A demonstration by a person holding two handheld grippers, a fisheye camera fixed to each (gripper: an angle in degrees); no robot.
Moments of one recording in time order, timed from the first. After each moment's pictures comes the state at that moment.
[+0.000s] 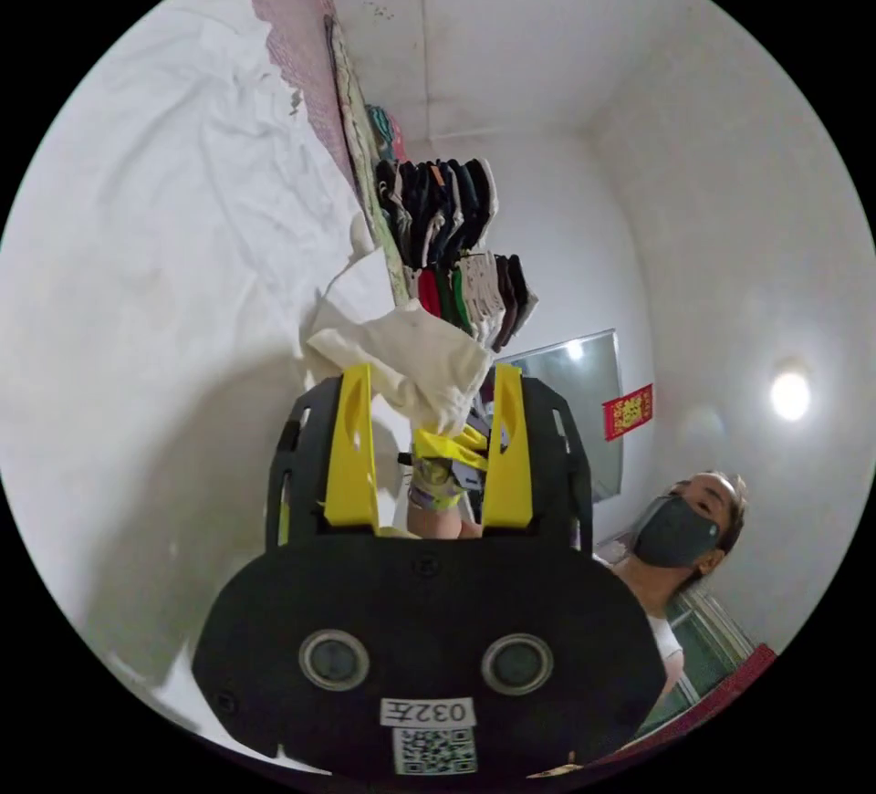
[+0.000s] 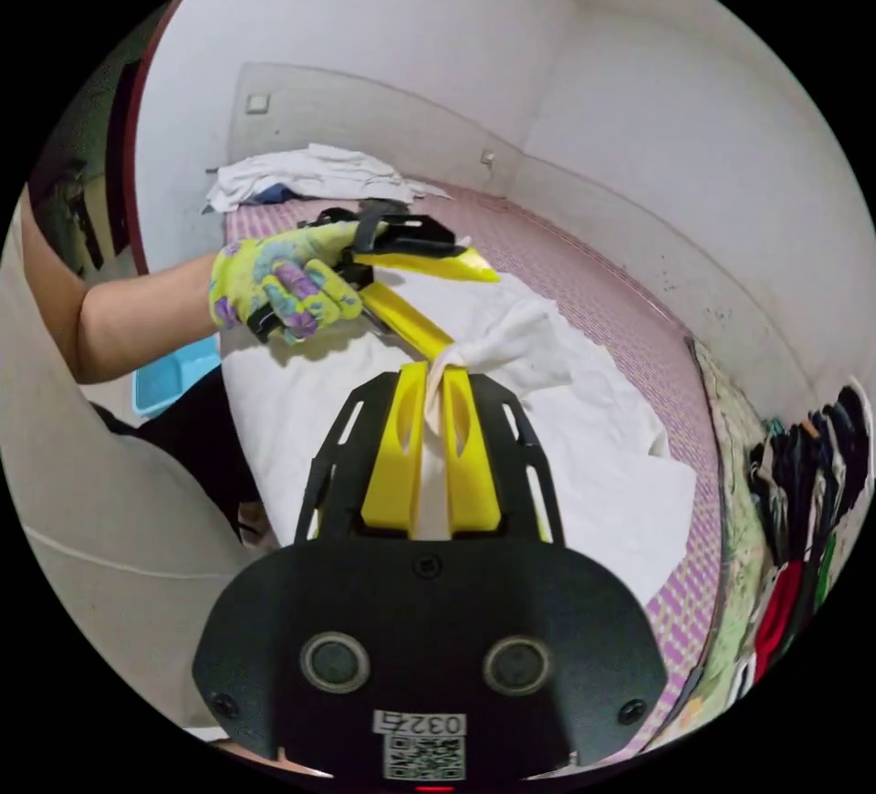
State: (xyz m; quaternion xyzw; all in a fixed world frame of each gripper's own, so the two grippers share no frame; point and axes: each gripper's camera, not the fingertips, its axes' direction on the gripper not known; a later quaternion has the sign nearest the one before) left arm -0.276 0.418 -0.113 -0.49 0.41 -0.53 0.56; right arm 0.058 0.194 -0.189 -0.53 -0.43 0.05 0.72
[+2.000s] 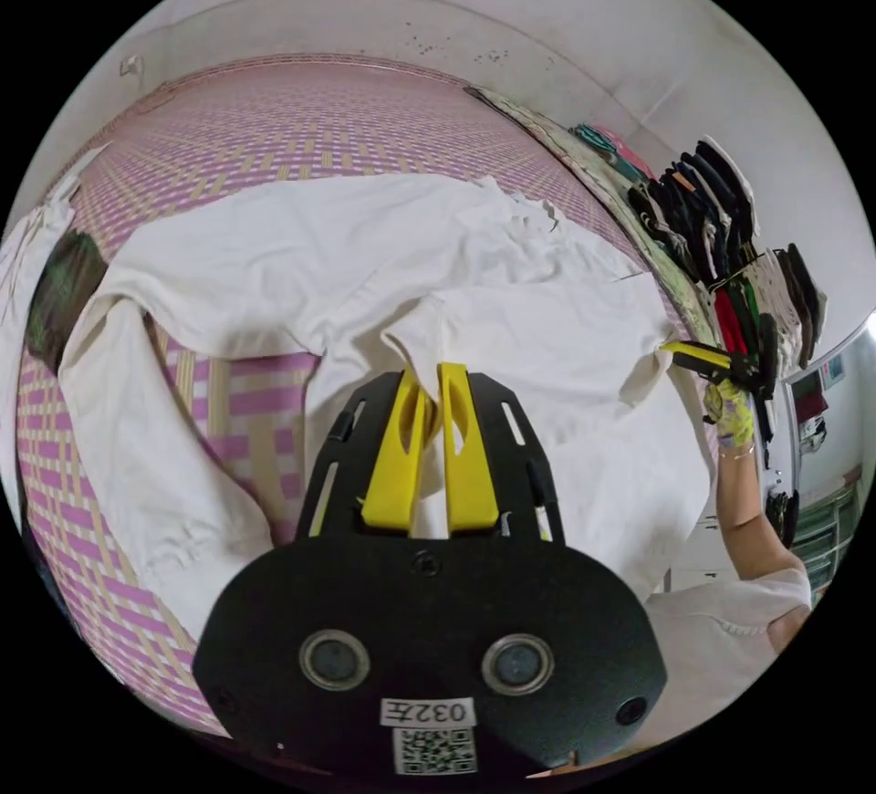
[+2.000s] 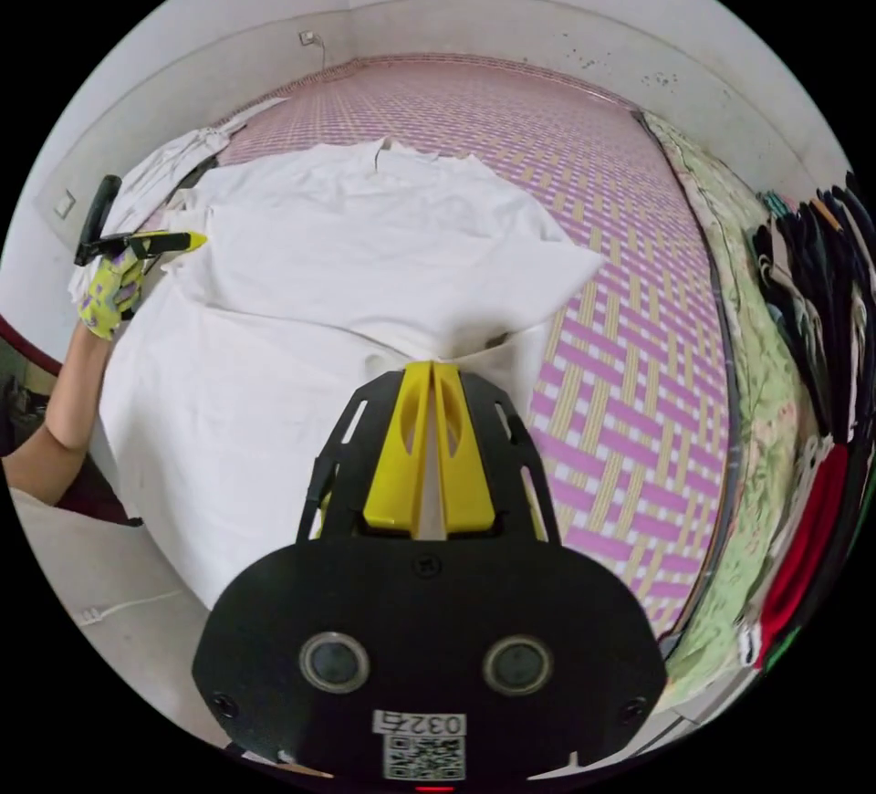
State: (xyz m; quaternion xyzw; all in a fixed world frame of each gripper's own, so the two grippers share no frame) left arm -0.174 0.362 -0.080 -0.66 0.04 -0.14 0.73; right arm 0.159 0.398 0.106 -0.77 -0.29 0.14 0.55
